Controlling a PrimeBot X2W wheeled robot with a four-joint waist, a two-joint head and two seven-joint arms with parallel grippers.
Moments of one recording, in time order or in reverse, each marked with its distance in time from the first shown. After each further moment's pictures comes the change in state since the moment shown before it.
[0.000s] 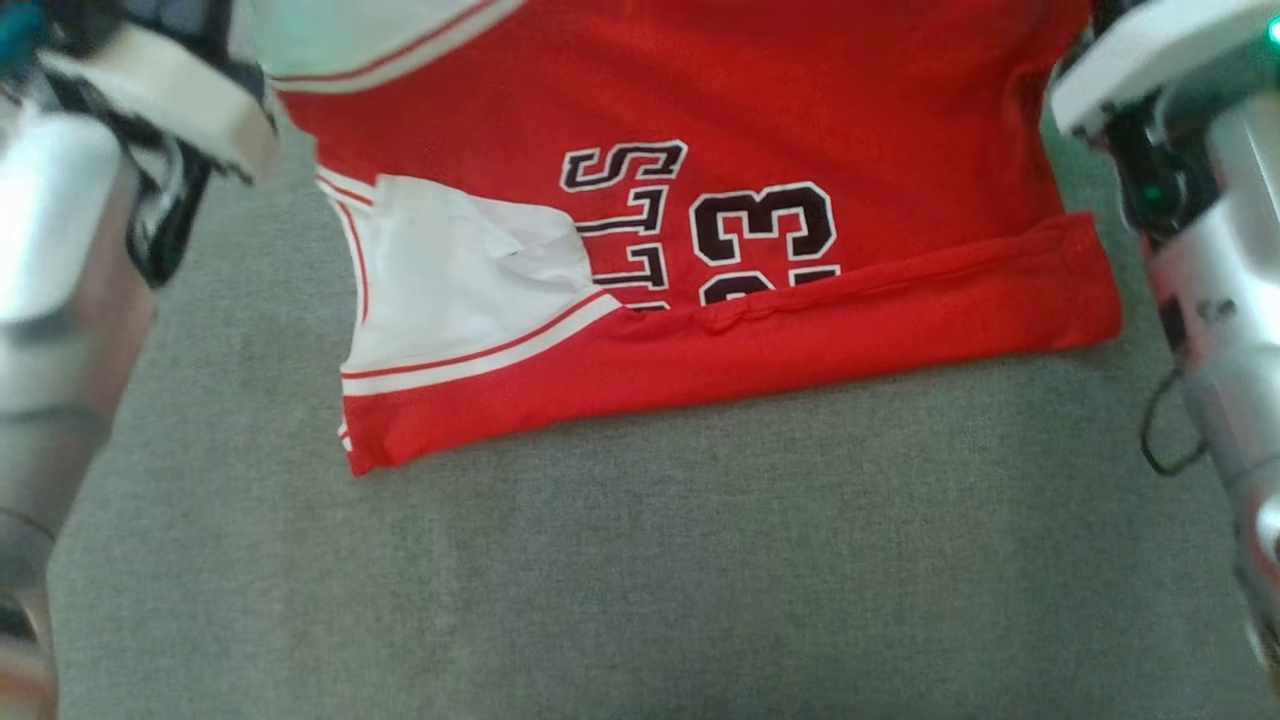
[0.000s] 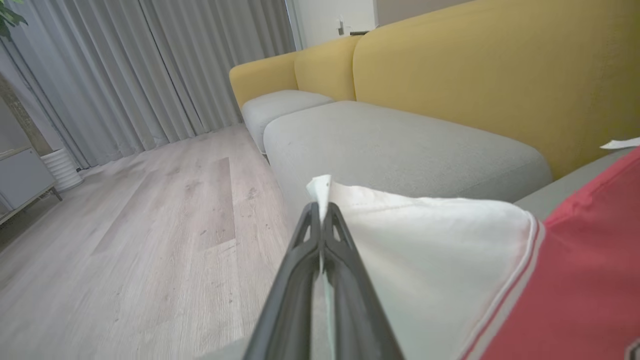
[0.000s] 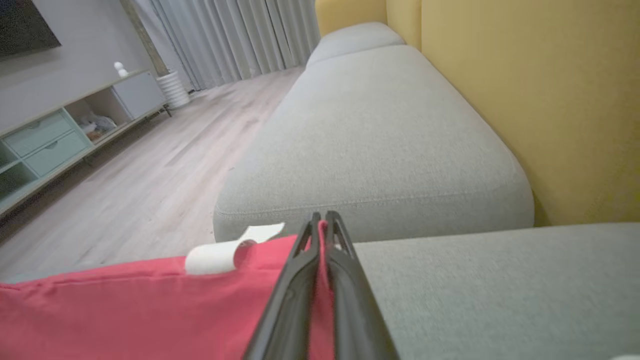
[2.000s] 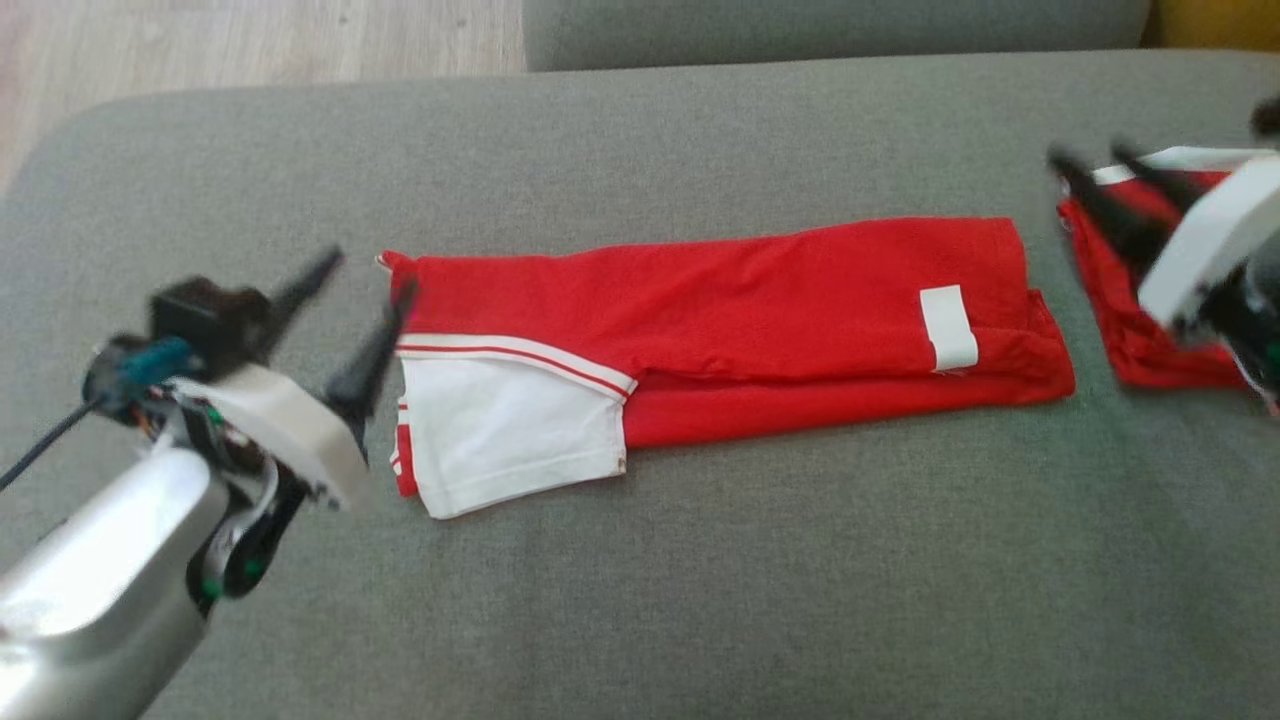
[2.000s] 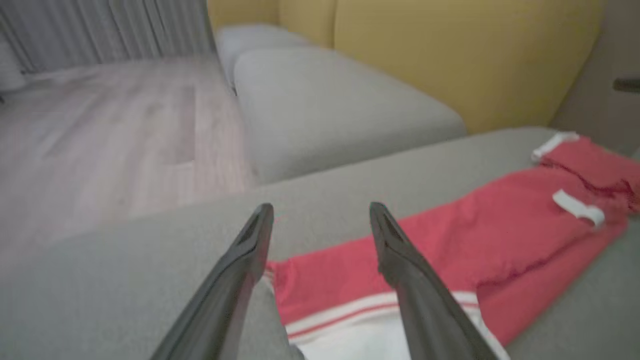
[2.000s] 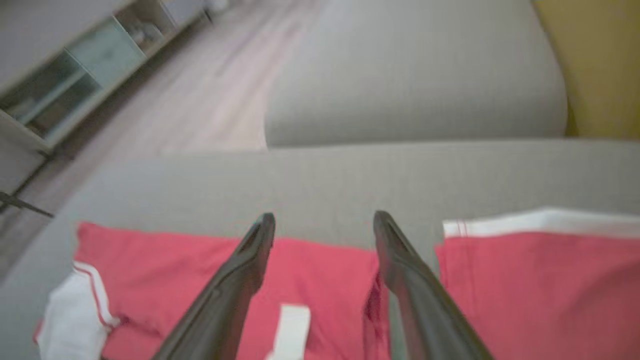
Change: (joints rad) left arm 0.526 0.227 -0.094 -0.610 -0.237 0.188 0.266; right arm 0.283 -0.417 0.391 -0.384 0.556 0.000 0.348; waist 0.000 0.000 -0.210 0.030
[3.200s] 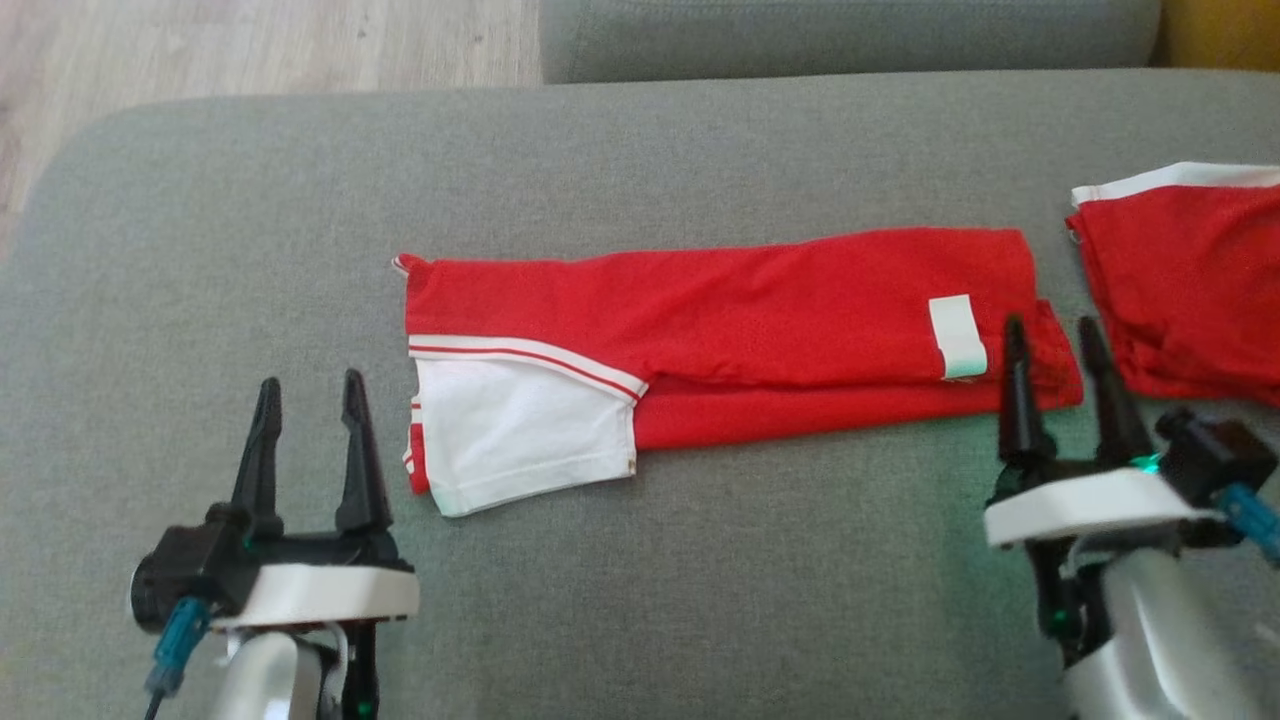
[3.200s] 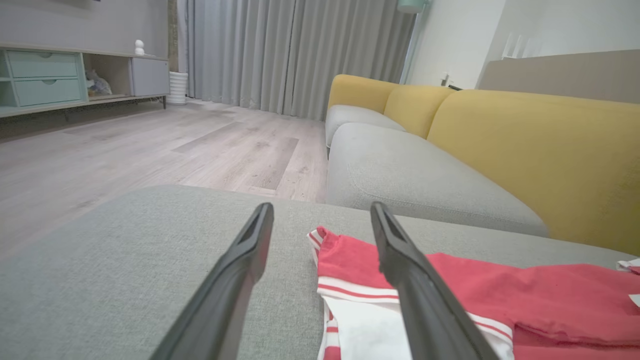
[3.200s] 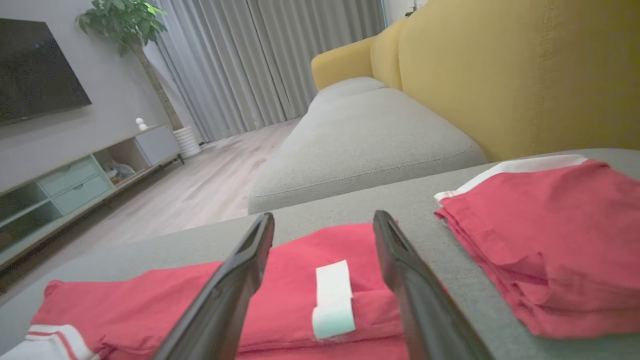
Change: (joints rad) left arm 0.510 -0.606 0.801 0.048 0.587 -0.121 -0.308; right arm 0.573 0.610 -0.684 -0.180 -0.825 0.000 -0.548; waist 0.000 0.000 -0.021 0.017
